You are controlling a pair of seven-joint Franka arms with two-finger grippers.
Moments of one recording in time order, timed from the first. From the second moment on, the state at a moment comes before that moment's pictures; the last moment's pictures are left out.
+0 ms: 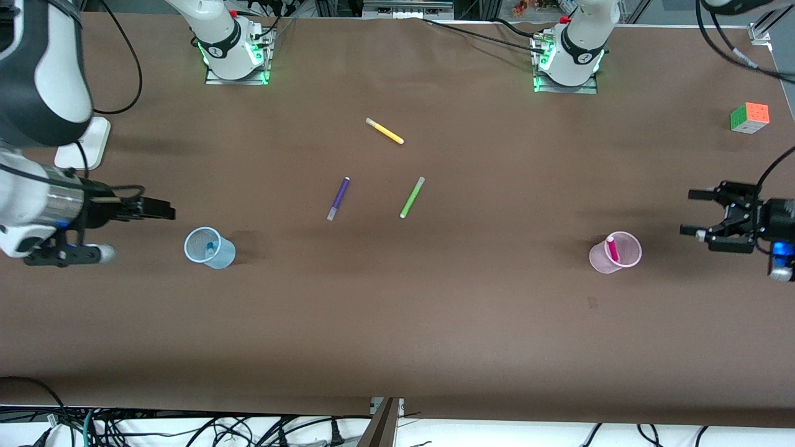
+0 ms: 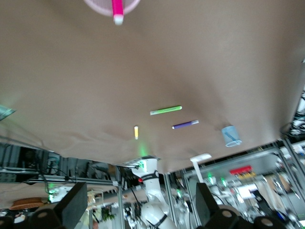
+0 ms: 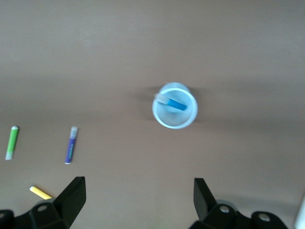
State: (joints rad) left arm 0.47 0.64 -0.23 -1.05 -0.63 1.10 -0.83; right arm -0.01 0.42 0.07 -1.19 0.06 1.44 0.07
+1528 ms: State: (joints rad) left arm -0.01 0.14 -0.21 -1.41 0.10 1.56 -0.08; right arm -0.04 0.14 0.07 -1.42 0.00 1.40 0.07
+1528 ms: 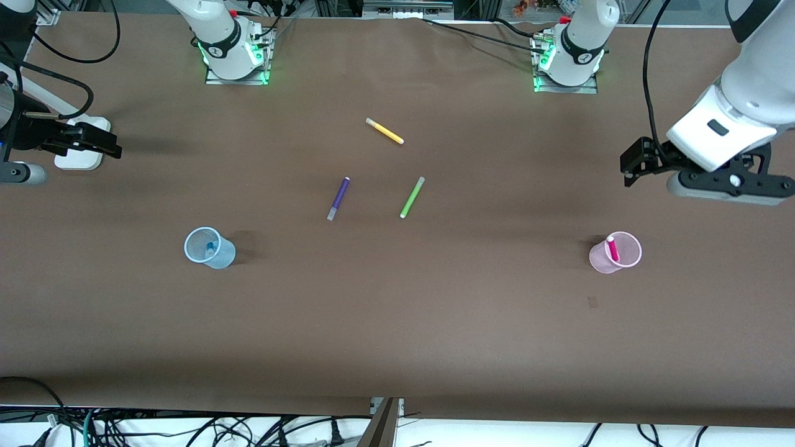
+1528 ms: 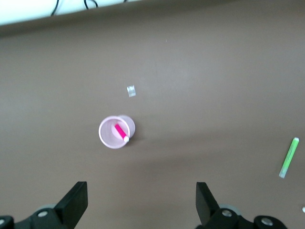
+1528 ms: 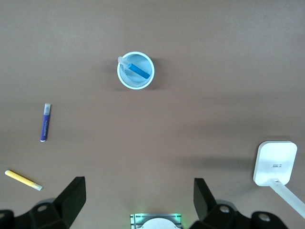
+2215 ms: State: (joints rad) left arm 0.08 0.03 -0.21 -1.58 0.08 1.57 0.06; right arm -0.04 0.14 0.06 -1.42 0.00 1.41 0.07
